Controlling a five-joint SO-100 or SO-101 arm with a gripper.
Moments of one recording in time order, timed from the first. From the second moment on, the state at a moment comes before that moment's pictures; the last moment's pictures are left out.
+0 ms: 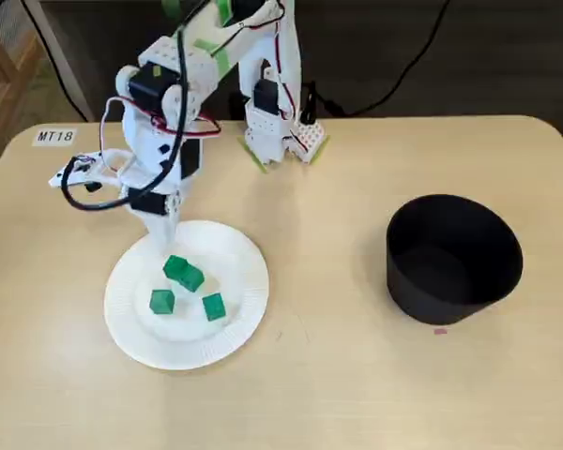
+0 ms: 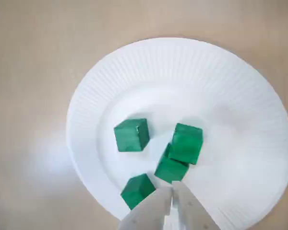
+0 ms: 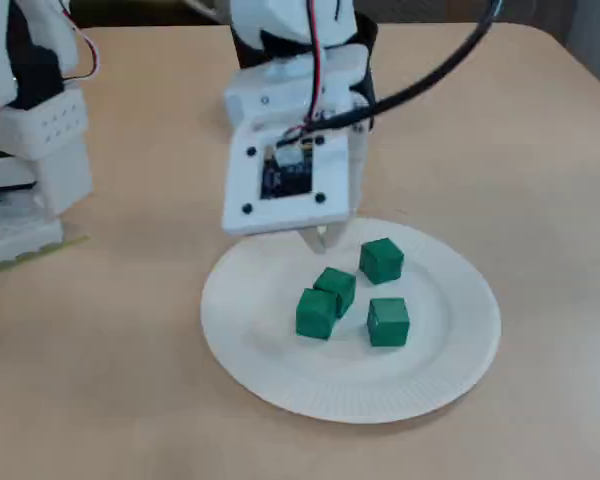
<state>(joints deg) 31.4 87.5 87.3 72.3 -23.6</state>
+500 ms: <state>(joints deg) 31.4 75.4 79.7 69.1 -28.3</state>
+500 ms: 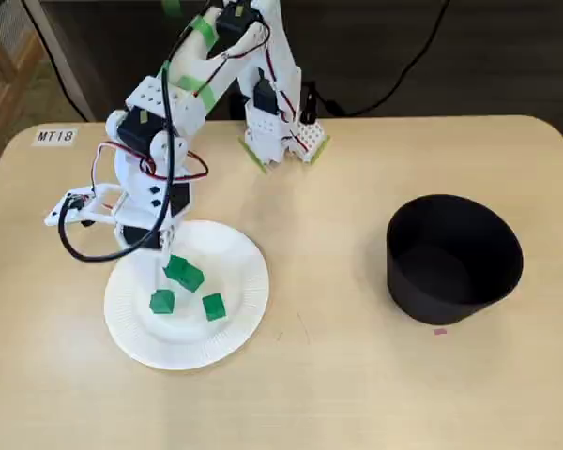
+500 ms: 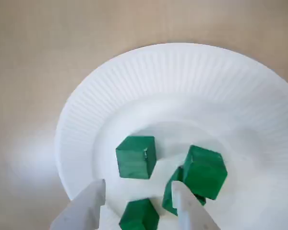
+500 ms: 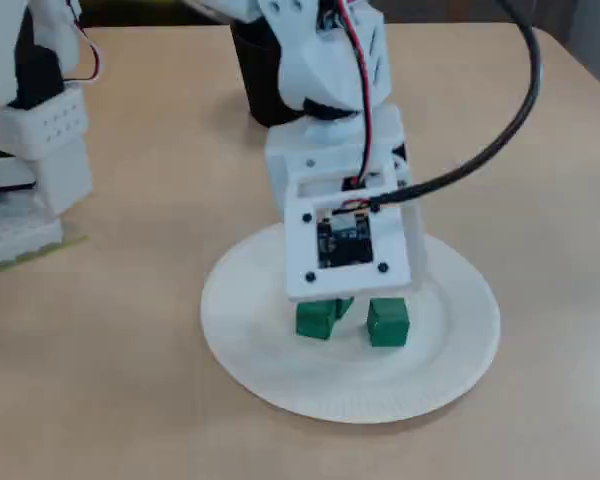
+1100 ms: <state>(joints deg) 30.8 66.0 71.7 71.4 -28.7</state>
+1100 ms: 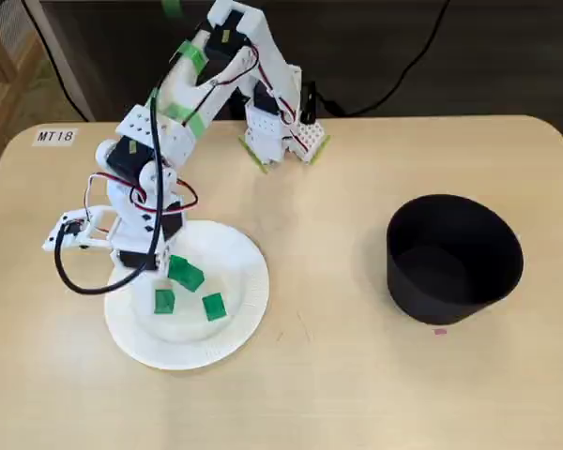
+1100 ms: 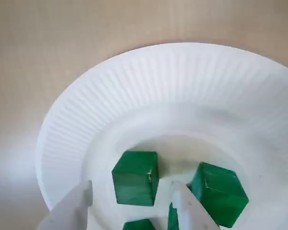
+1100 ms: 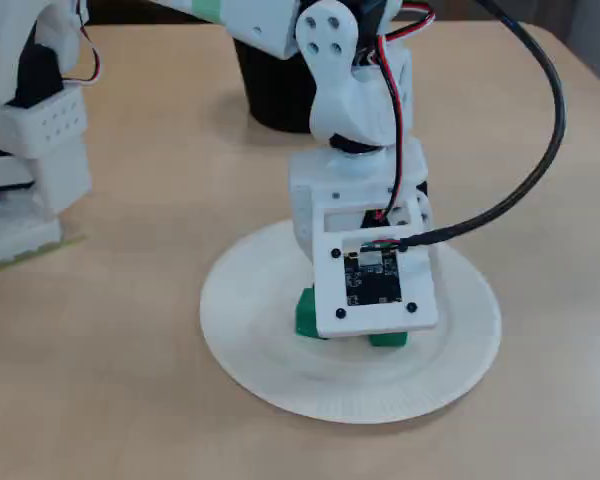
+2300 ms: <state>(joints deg) 16.5 83.8 65.8 76.6 -17.2</state>
